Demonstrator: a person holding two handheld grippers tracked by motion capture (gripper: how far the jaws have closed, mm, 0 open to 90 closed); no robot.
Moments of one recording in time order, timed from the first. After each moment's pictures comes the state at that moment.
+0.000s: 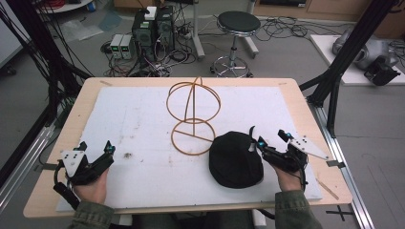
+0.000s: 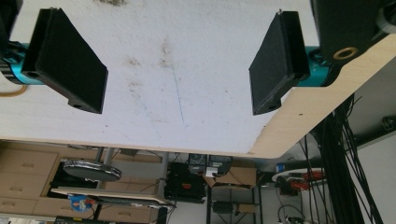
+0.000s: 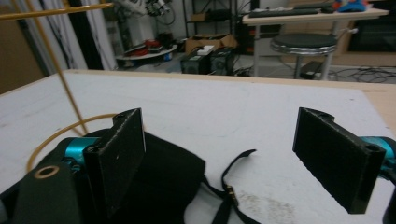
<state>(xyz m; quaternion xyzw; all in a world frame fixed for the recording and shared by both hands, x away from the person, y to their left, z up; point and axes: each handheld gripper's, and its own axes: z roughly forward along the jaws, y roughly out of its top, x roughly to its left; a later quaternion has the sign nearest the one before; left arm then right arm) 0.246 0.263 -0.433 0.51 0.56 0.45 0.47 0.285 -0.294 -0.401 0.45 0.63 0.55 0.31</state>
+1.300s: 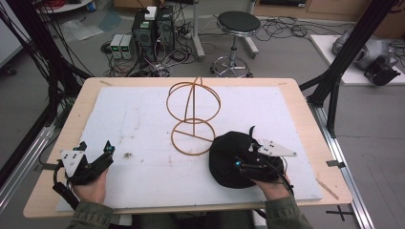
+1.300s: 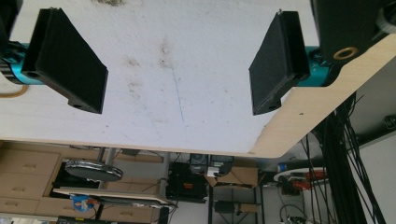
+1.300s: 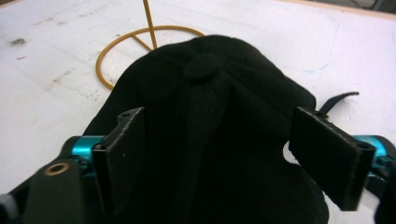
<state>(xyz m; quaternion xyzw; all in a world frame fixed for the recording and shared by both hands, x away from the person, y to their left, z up) 0.246 0.265 -0.434 0.51 0.56 0.45 0.47 0.269 -0.241 -0.408 0.42 0.76 0.45 0.22</state>
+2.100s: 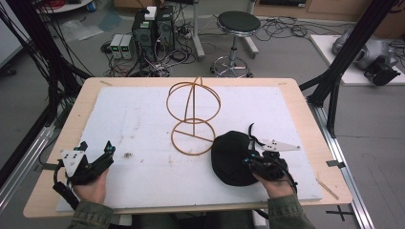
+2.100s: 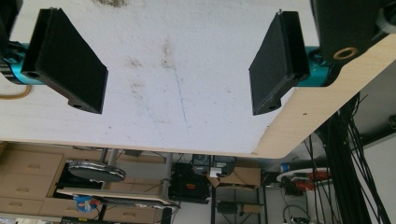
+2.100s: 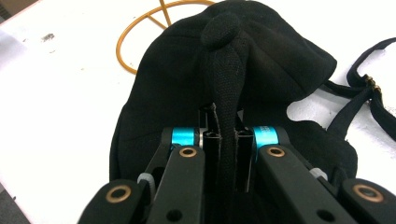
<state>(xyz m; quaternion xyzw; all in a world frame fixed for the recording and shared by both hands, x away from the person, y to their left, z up) 0.247 0.265 -0.434 0.51 0.56 0.44 0.48 0.274 -0.253 -0.407 0.45 0.77 0.44 0.13</state>
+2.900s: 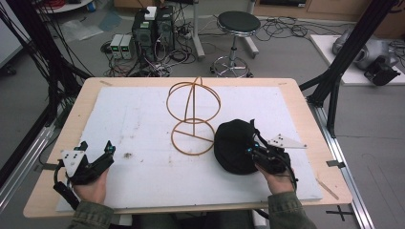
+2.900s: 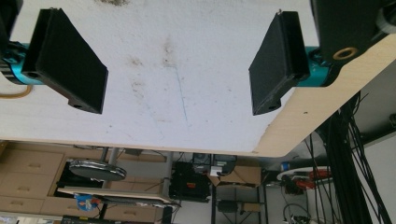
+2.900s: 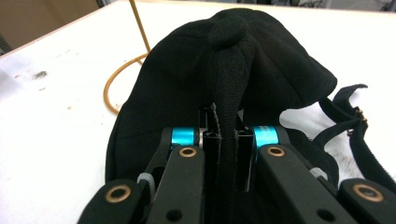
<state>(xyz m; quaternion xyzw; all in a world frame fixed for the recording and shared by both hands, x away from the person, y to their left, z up) 0.247 0.265 -0.434 0.51 0.55 0.45 0.48 0.288 -0.261 -0.402 0.43 0.73 0.50 0.18</state>
